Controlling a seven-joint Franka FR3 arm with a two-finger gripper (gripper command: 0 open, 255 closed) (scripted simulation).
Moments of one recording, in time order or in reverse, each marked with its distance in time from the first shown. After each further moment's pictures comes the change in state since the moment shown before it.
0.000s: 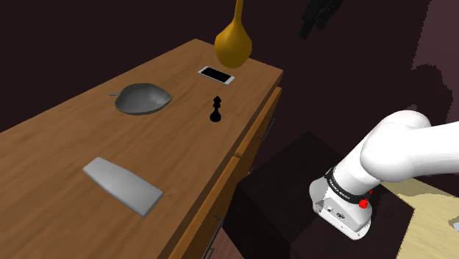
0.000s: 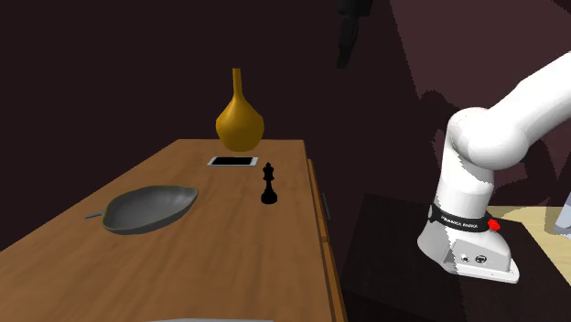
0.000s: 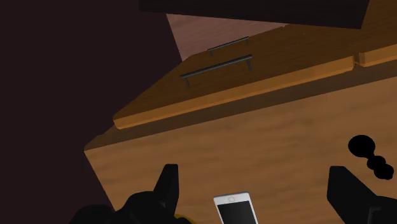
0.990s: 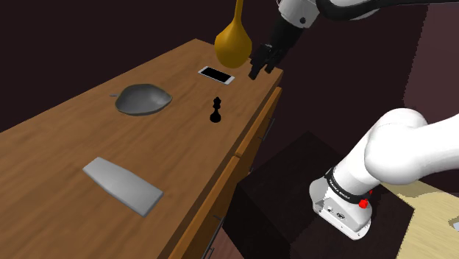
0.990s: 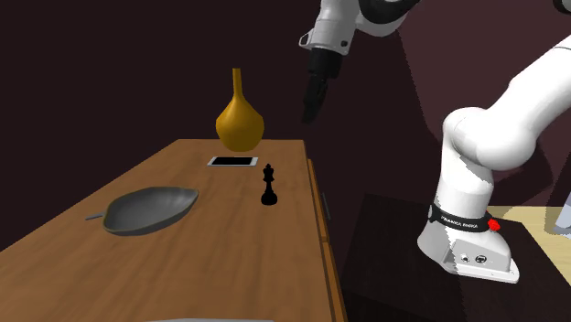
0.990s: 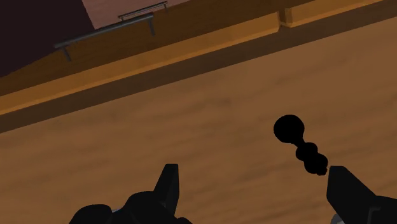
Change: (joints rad) arm 0.119 0.102 0.022 -0.300 0.250 0.487 0.033
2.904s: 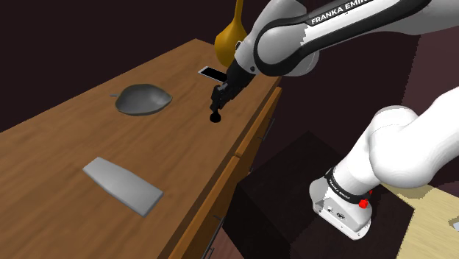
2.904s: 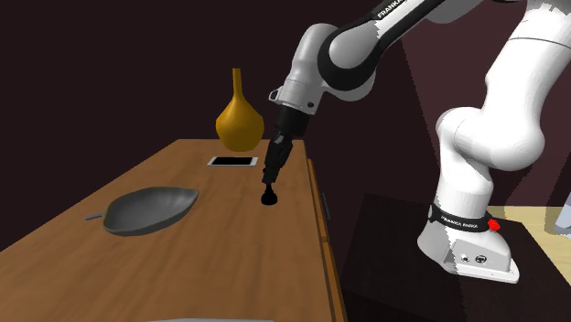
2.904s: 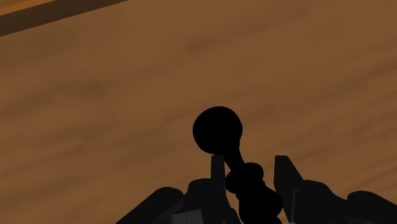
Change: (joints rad) arm 0.197 0.370 0.021 -0.063 0.320 0.531 -0.120
